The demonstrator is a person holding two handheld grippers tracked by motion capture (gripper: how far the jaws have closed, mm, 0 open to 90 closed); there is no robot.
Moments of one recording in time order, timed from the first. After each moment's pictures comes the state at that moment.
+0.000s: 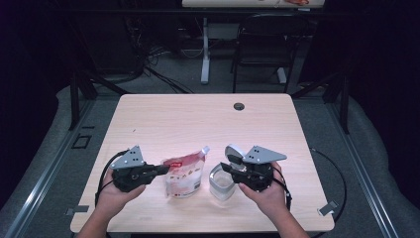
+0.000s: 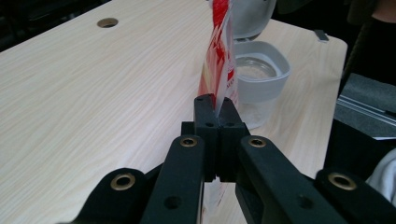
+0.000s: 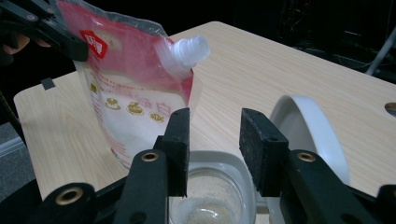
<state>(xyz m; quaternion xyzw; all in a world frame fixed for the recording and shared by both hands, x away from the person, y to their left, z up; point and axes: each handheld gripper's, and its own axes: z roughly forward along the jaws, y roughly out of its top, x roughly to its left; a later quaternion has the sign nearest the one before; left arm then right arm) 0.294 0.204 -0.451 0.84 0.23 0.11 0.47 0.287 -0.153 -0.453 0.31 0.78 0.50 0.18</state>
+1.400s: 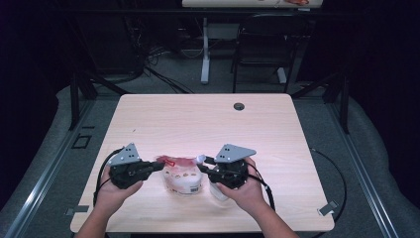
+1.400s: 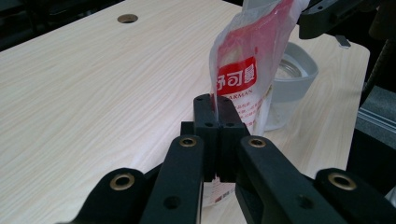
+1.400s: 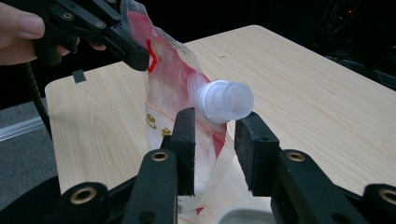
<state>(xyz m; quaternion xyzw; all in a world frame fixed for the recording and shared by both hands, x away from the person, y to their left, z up) 0.304 0.213 -0.459 0.83 0.26 0.12 0.48 0.295 -0.097 -0.449 0.25 0.82 0.50 0.16</state>
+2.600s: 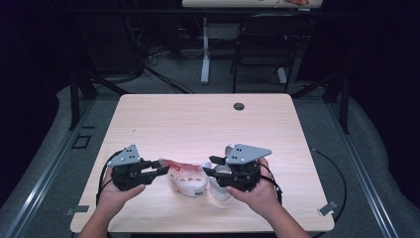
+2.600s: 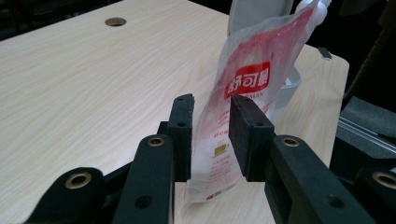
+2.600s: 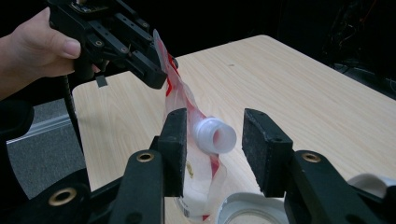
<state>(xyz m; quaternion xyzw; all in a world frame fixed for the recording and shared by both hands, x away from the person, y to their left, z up) 0.303 0.210 -0.464 0.82 0.26 0.09 0.50 0.279 -0.118 -0.424 0.23 0.82 0.51 0.15</state>
